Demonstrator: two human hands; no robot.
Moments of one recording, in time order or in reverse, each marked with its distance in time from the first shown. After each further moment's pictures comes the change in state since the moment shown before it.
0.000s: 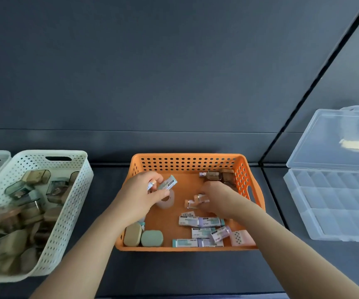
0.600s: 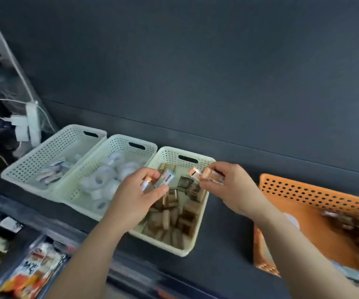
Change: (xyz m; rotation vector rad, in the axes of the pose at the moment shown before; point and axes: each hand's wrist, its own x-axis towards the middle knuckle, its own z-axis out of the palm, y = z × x) left_hand -0.143 -0.151 -0.182 -0.182 0.470 -0.249; right_hand 0.029 -0.287 0.014 0.417 0.251 -0.428
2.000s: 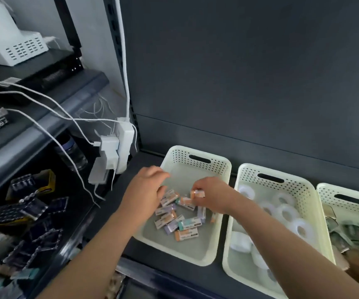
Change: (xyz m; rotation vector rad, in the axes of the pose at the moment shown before) left_hand 0.206 -0.308 -0.265 0.473 -0.043 0.384; right_hand 0.264 -0.168 0.340 -0.478 -0.443 0.090
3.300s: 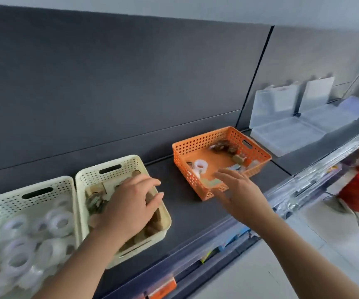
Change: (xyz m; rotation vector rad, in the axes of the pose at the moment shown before) left_hand -0.022 0.448 0.097 -0.296 -0.210 0.627; right_hand -0.486 0.239 -0.004 -0.034 0.742 0.850
